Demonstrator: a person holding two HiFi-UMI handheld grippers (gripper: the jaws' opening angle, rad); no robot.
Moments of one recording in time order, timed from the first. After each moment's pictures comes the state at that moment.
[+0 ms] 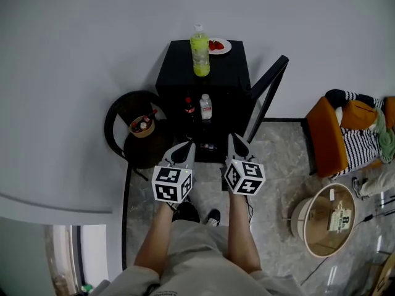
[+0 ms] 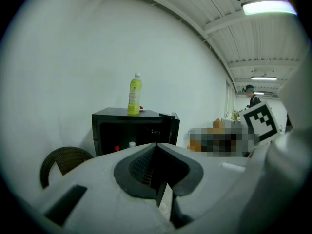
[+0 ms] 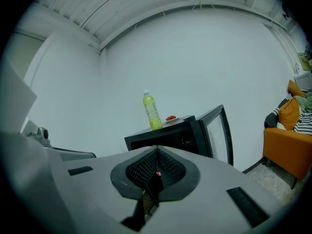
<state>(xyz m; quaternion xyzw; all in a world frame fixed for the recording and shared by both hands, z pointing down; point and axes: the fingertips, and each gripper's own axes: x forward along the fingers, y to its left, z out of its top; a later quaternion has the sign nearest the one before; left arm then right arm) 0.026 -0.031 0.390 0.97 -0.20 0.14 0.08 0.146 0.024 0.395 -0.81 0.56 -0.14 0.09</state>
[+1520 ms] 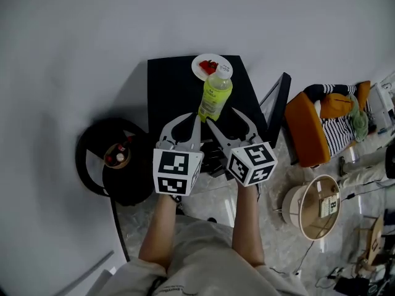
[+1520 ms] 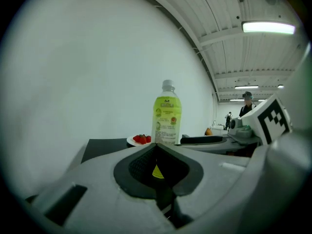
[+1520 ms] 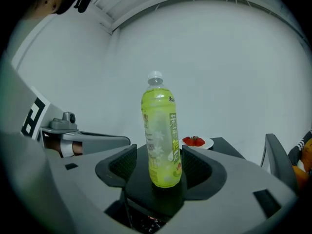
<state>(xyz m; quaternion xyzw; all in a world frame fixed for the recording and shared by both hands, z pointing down) 0.183 -0.269 0.305 0.99 -0.09 0.08 0.05 0.227 -0.230 0.311 -0.80 0.59 -0.09 0.00</state>
